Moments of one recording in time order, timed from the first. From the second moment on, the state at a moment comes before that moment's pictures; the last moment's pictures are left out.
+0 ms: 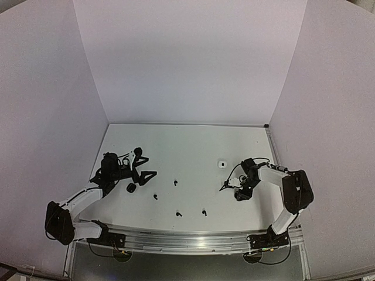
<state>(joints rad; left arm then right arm) -0.41 1.20 0.69 0.21 0.70 0.03 0.34 1.72 0.95 -0.74 -0.21 -0.92</state>
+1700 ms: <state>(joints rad) -0.42 1.12 0.85 0.10 0.84 -0.21 1.12 1.88 1.61 0.11 0.40 -0.84</state>
